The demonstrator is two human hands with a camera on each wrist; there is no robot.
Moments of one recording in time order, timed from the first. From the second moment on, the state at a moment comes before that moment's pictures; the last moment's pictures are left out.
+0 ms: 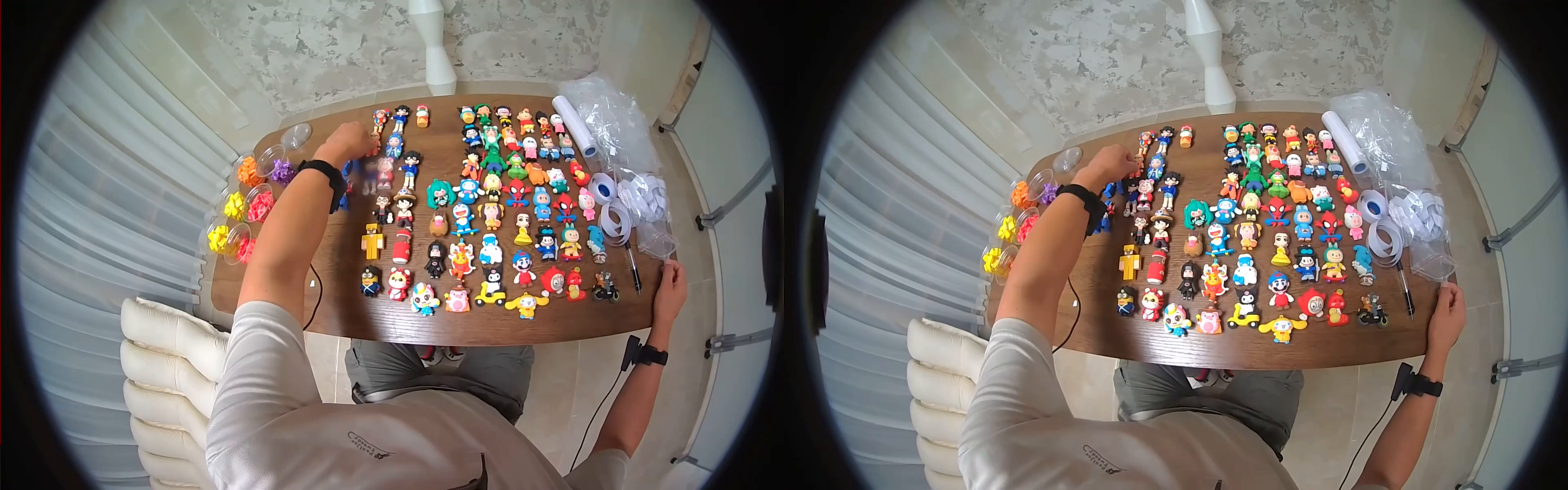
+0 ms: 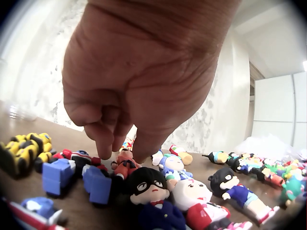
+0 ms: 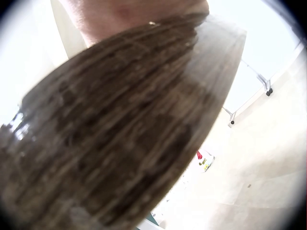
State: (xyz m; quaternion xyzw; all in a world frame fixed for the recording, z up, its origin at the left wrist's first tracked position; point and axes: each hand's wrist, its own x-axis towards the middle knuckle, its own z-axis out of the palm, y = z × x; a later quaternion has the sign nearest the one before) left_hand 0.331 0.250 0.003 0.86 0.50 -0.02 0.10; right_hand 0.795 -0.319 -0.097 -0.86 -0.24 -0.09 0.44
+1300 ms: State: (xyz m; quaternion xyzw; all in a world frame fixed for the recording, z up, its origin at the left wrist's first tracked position) left_hand 0.317 0.212 -0.013 0.90 0.41 -0.10 0.04; right_hand 0.804 -0.320 -0.105 -0.86 -0.26 -0.12 0.44
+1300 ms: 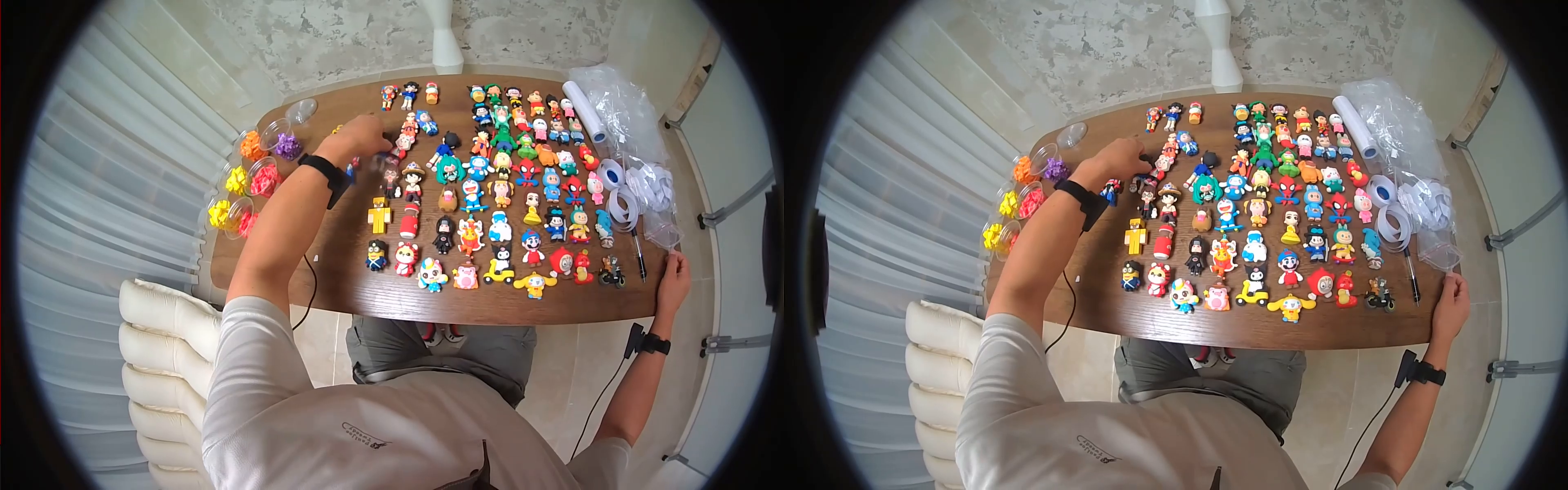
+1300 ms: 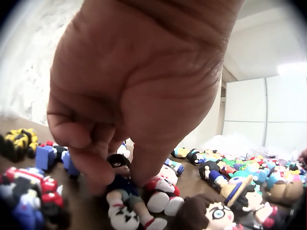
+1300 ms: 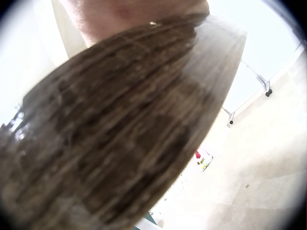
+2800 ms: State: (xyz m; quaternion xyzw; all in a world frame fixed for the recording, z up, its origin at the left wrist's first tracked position) left_hand 0.230 0.112 -0.004 0.90 0.43 0.01 0.09; right_hand 0.810 -0.323 -0.110 -0.86 -0.28 -0.13 0.41
